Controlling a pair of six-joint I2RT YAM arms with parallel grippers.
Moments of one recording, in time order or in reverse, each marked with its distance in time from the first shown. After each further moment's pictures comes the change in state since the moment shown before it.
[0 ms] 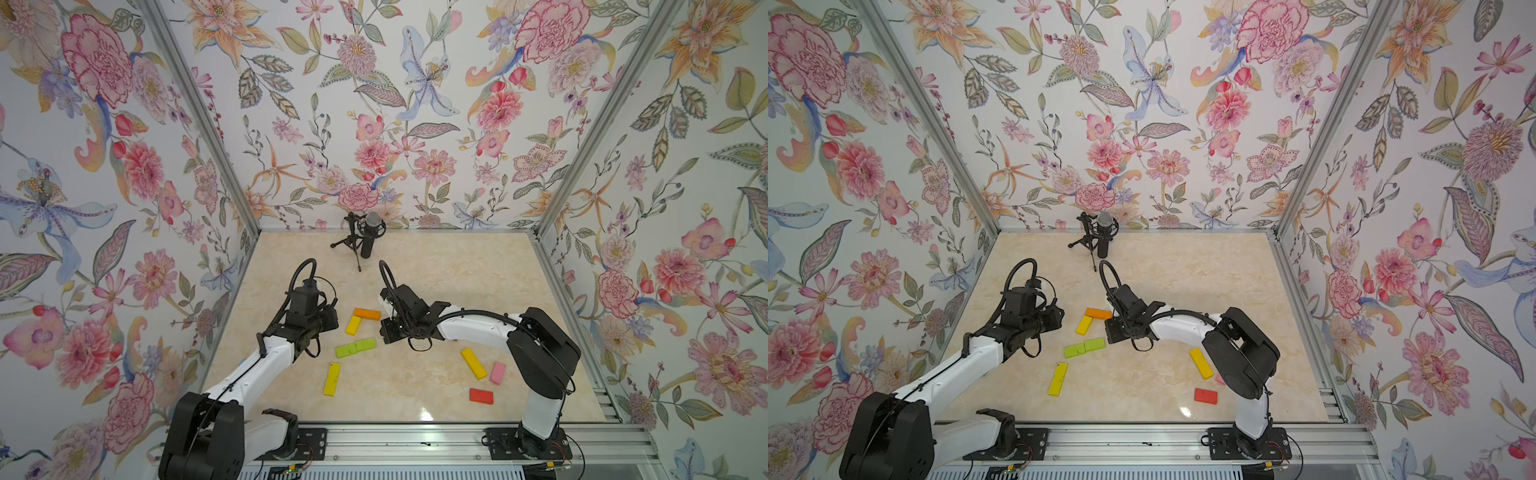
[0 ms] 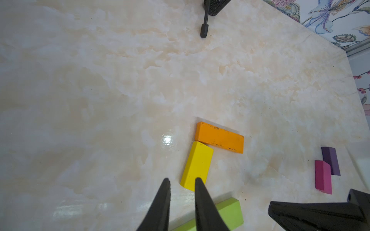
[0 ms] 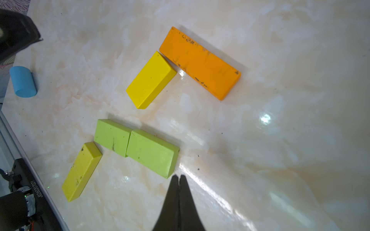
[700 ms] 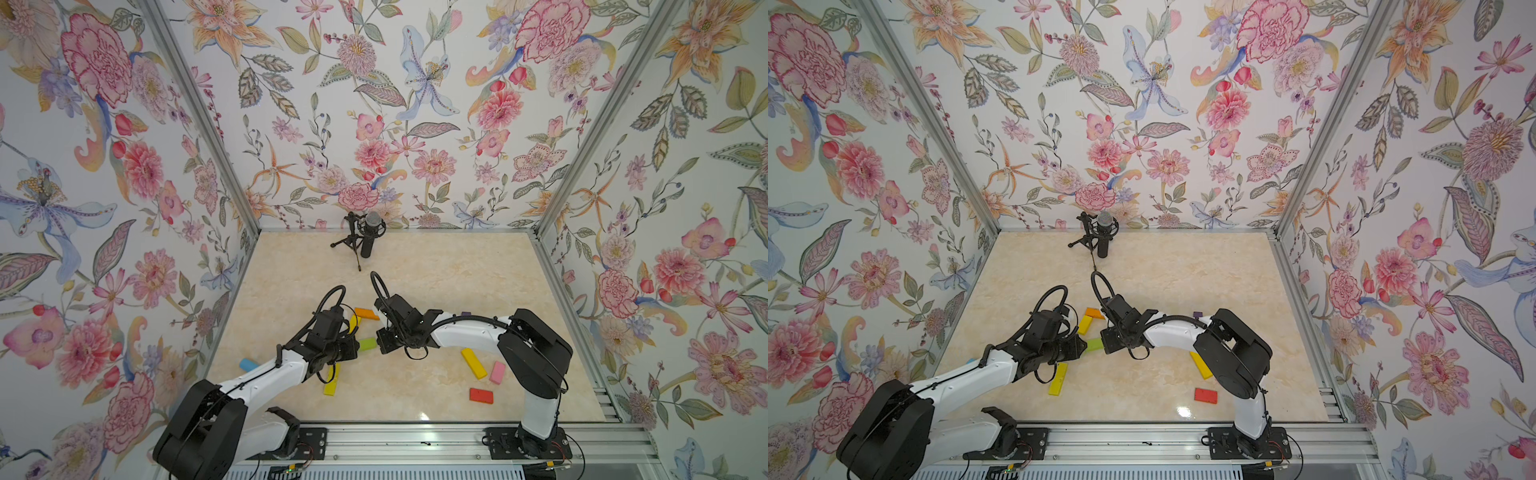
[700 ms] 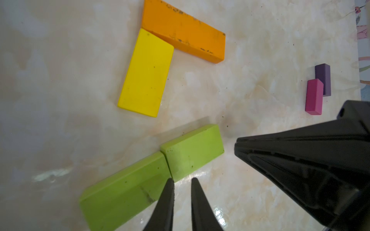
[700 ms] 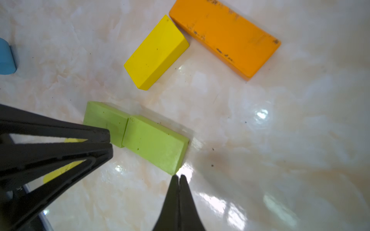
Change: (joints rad) left arm -0.246 0.010 -0.163 0.050 0.078 -0.143; right arm 0.041 0.065 -0.005 0.039 0.018 -0.015
